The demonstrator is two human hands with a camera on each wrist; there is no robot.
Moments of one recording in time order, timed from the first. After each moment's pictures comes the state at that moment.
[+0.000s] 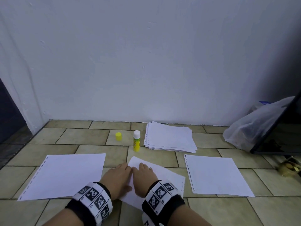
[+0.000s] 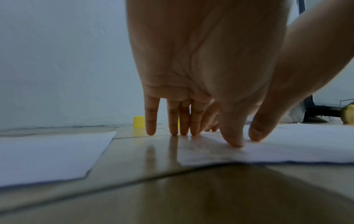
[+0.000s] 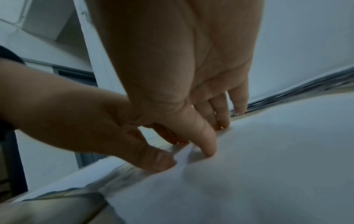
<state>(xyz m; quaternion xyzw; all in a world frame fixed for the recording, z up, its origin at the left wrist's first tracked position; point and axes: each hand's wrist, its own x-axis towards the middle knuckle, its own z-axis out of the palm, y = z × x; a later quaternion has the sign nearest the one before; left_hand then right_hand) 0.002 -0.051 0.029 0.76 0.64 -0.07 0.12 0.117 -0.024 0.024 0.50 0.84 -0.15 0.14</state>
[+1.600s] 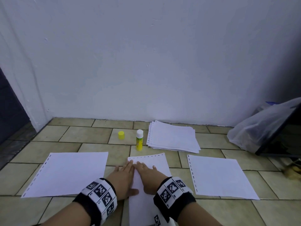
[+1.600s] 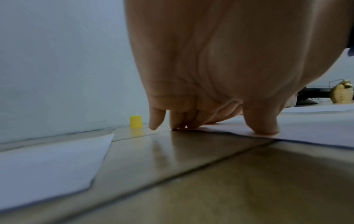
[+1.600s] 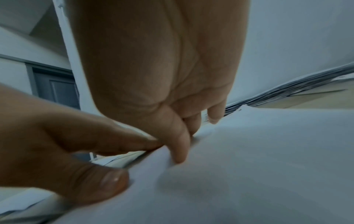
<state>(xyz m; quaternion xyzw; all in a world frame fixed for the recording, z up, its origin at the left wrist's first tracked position) 0.003 -0.046 0.021 0.75 0.62 -0.18 0.16 0.134 -0.010 0.026 0.43 0.86 -0.21 0.15</state>
